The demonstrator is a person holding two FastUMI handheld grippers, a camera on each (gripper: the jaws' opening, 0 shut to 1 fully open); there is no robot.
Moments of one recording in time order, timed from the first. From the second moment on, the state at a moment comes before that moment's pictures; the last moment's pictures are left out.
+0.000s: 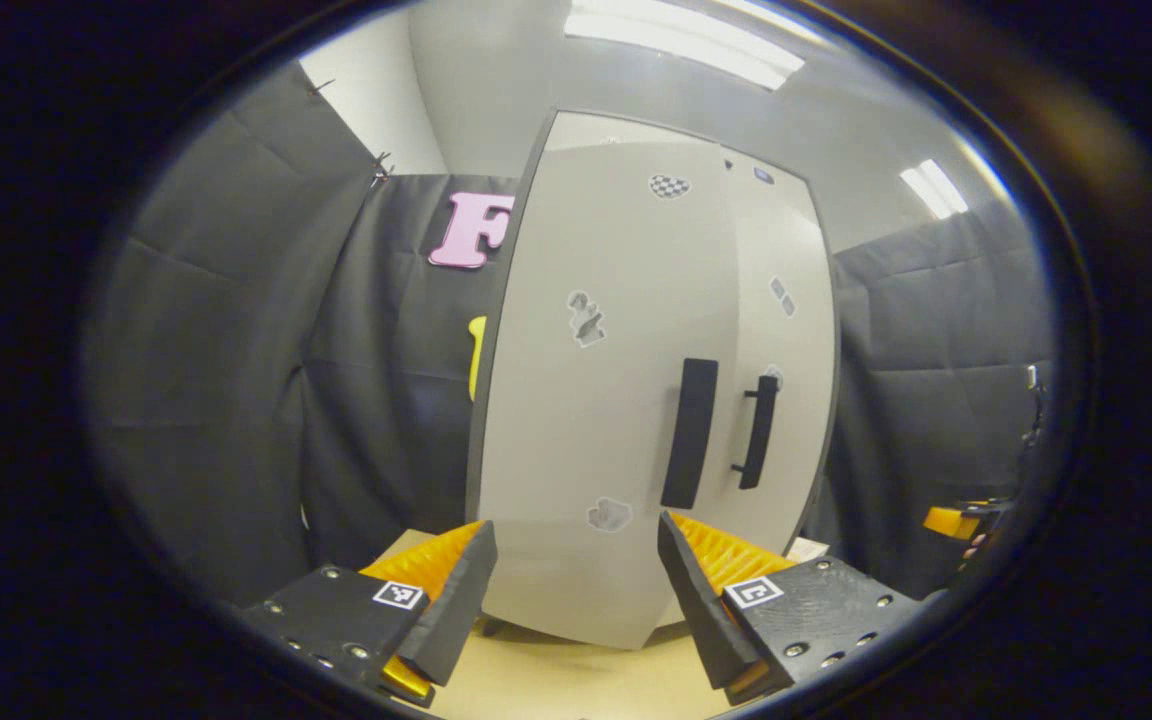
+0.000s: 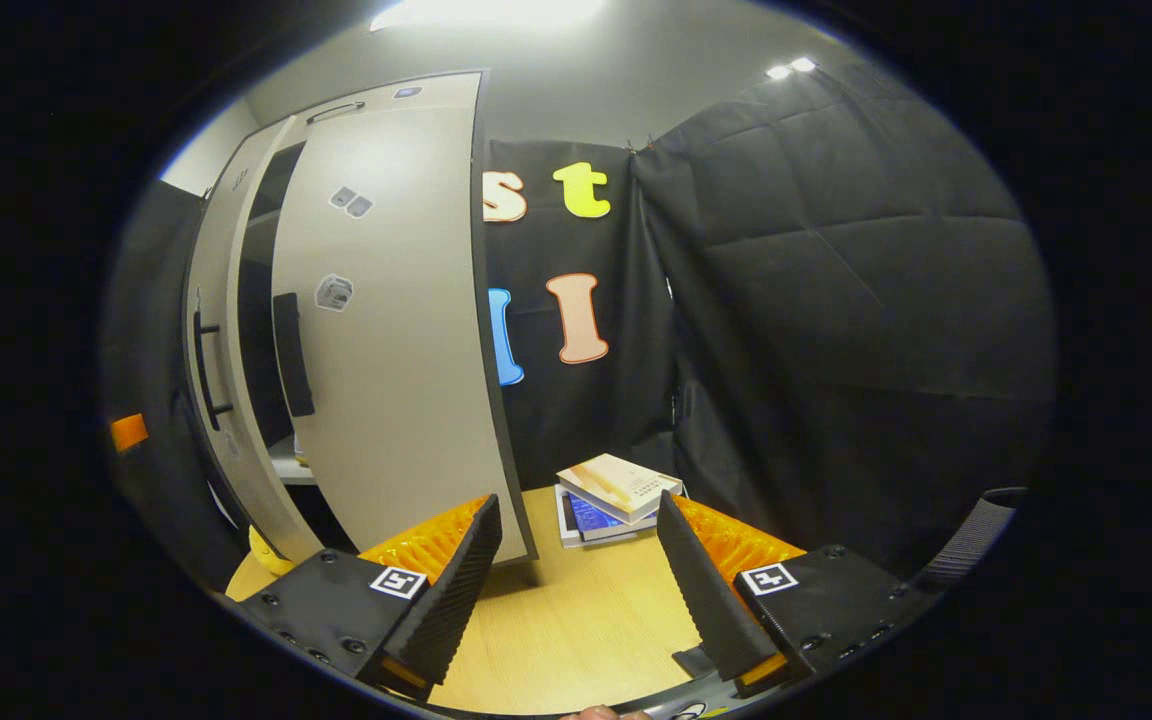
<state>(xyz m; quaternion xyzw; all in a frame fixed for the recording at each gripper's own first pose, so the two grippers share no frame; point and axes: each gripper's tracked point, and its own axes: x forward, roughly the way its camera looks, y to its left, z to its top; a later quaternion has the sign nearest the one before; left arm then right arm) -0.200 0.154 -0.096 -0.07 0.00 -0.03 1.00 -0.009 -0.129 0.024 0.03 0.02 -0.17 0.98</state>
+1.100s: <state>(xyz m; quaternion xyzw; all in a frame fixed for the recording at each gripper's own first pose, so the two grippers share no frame) -0.252 0.126 -0.152 -0.01 0.02 -0.02 1.00 -0.003 -0.053 0.008 0.02 -0.02 -0.10 0.99</state>
